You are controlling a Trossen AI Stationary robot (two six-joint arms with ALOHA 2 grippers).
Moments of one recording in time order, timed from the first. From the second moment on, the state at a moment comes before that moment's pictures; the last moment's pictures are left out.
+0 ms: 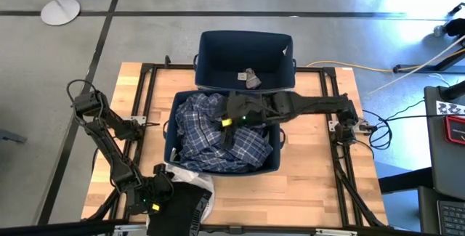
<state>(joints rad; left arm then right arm) -1.12 1.54 0.67 -0.30 -0.53 -1.14 0.15 1.98 2.25 -0.91 0.19 0.27</state>
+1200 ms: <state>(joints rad) -1.12 1.54 0.66 -0.29 -0.55 -1.14 0.14 1.98 1.60 -0.26 0.21 0.22</state>
